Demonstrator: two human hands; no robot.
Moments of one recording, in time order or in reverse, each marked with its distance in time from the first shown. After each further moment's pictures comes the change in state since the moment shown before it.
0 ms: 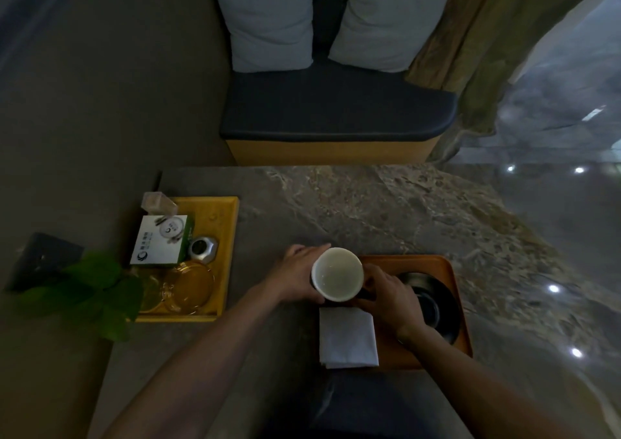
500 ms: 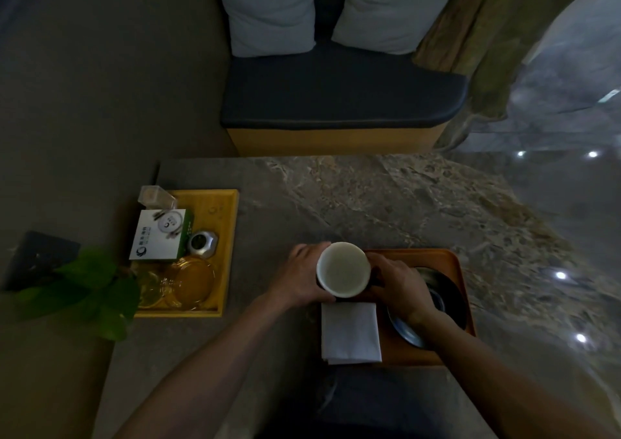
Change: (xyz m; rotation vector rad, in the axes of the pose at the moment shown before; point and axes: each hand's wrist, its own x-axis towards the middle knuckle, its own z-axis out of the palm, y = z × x) left_hand 0.000 0.001 0.022 -0.086 0.125 -0.022; right_hand 0.016 0.010 -0.017 0.041 -0.026 -0.103
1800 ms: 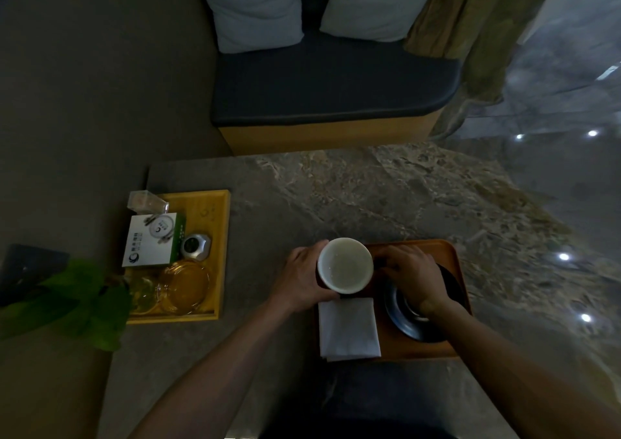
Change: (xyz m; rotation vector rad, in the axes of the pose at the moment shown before) left_hand -0.001 0.007 0.017 -0.062 0.029 -0.098; right_hand -0.001 0.023 -0.017 -0.073 0.009 0.098
